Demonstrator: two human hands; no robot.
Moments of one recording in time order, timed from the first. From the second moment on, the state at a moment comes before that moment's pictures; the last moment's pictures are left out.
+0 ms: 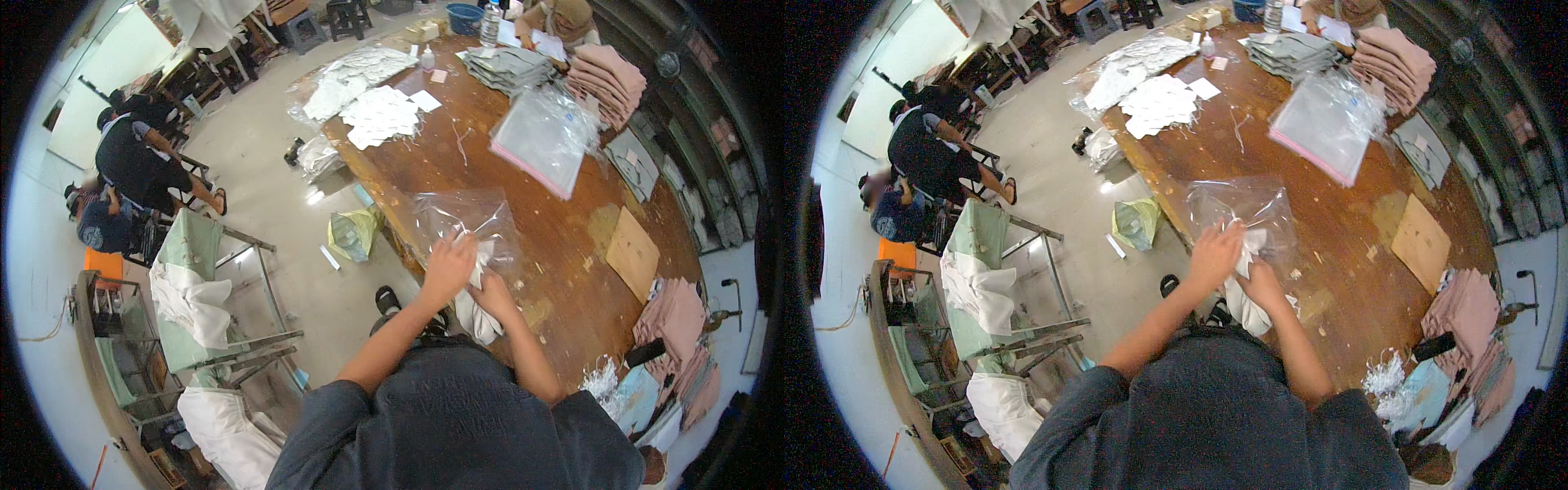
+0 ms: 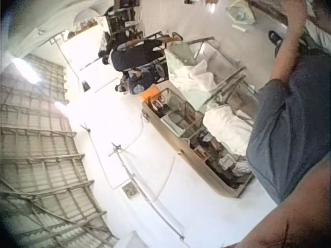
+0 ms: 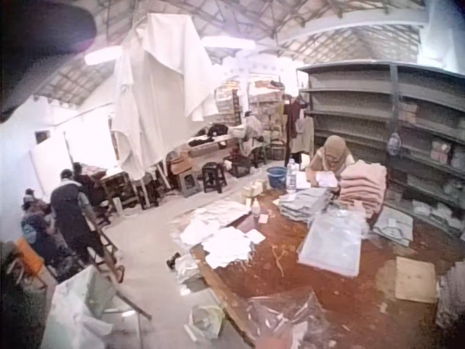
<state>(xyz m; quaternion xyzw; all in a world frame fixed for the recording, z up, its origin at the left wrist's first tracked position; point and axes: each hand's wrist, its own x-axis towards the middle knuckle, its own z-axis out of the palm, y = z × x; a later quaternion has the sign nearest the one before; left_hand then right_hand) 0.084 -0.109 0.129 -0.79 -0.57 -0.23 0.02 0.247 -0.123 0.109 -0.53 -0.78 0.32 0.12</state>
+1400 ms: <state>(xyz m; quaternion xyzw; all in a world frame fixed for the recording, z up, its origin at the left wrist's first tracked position) 0.072 -0.155 0.061 -0.80 -0.55 -0.15 -0.21 0.258 -0.155 0.018 -0.50 -0.86 0.09 0.02</state>
